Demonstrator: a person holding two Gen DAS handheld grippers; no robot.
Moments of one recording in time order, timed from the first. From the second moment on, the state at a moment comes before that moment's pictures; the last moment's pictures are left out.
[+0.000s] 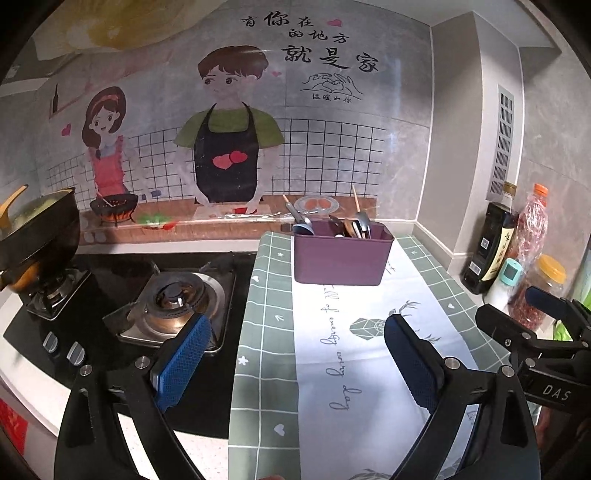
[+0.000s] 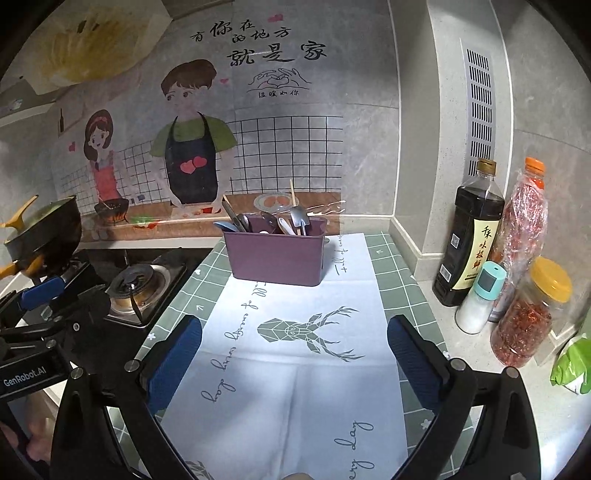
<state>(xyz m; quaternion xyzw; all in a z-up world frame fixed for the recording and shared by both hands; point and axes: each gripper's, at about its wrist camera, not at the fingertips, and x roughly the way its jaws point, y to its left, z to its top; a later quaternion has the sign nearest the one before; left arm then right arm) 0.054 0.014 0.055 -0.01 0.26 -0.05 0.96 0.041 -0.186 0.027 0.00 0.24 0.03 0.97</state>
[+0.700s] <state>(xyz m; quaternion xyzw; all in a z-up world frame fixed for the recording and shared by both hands) 0.055 0.012 0.053 0.00 0.27 -0.06 0.96 0.041 -0.189 0.029 0.01 0.24 0.03 0.97</state>
